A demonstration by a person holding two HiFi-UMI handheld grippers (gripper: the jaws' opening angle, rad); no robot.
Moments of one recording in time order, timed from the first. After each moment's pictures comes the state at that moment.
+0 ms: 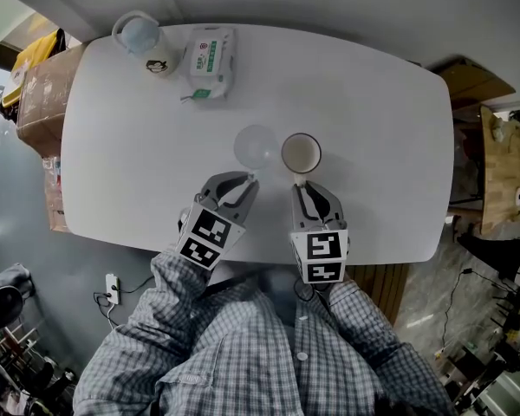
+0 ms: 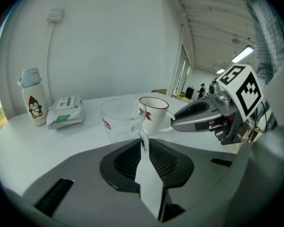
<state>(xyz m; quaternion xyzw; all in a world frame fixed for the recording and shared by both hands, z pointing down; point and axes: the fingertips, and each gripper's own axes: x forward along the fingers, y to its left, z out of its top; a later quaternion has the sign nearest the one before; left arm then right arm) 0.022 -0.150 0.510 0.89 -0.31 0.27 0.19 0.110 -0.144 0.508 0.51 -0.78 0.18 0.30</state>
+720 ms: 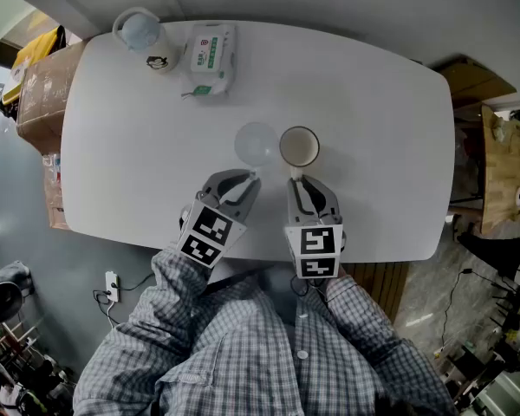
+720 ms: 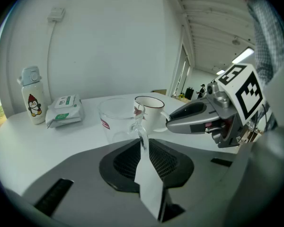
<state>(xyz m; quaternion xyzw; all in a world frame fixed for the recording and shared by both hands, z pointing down) 0.024 -0.147 0.511 0.89 -0.30 0.27 0.19 0.099 -0.149 0.507 0.51 -0.78 0.18 0.30</state>
